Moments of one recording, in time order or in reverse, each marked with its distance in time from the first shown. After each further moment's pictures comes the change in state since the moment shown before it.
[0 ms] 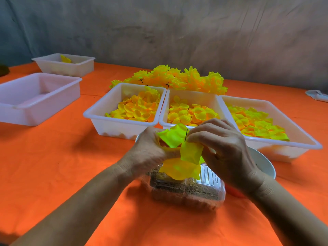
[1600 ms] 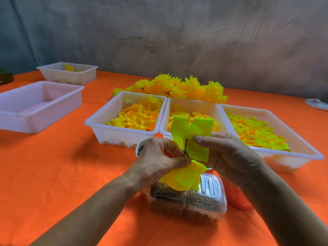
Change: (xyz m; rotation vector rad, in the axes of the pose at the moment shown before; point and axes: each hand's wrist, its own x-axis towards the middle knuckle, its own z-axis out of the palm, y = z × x) left_hand 0.008 -0.007 0.008 0.121 0.073 0.076; right_hand 0.024 -0.003 -0.006 1.458 -0.099 1.149
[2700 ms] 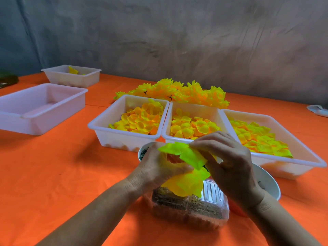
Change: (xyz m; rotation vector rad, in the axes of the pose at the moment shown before) left_hand -0.002 -0.002 0.002 -0.066 -0.025 0.073; right_hand -0.004 0.017 -0.005 -1.248 0.136 -1.177
